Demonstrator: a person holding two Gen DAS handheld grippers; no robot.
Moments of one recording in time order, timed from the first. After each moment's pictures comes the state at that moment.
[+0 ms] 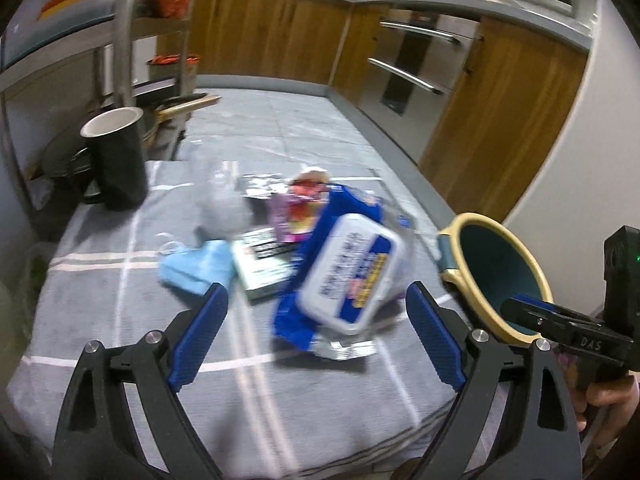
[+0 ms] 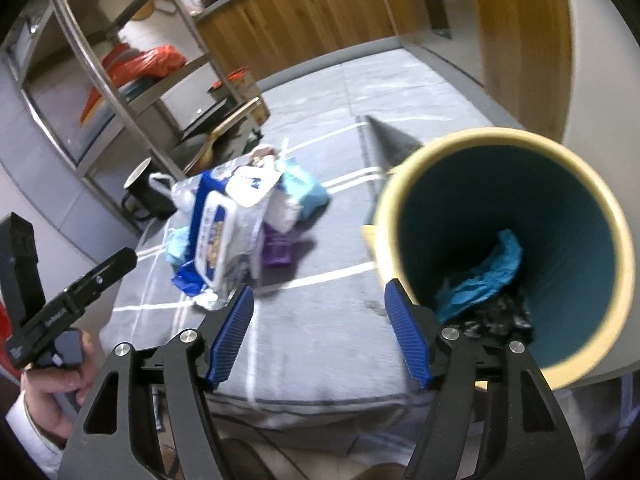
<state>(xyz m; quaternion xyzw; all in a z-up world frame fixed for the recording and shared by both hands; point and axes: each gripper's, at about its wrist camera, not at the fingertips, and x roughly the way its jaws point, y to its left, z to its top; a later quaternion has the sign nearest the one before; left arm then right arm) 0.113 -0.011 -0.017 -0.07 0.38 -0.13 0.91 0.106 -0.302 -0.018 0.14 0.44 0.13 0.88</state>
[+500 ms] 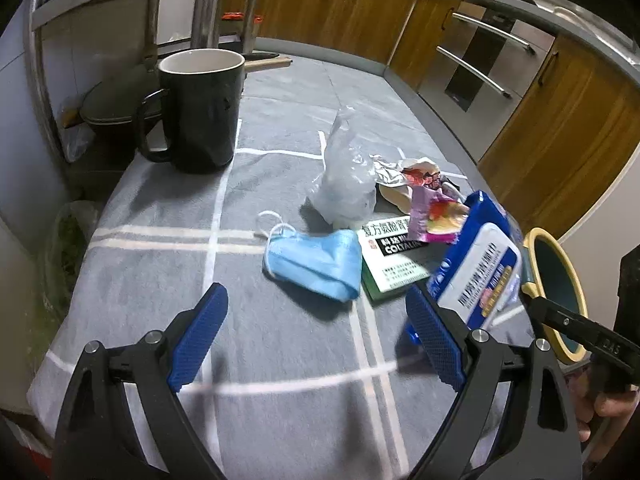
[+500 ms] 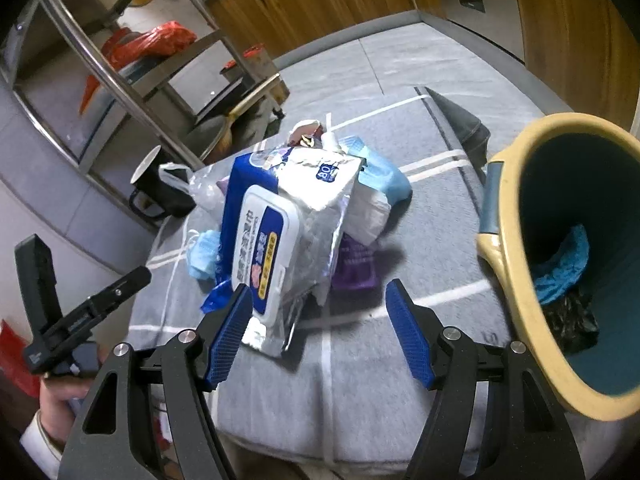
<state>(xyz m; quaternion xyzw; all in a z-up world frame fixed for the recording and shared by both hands) 0.157 0.070 -0.053 -0.11 0.44 -0.07 0.89 0.156 -0.240 -0.043 0.16 0.47 0.15 0.85</state>
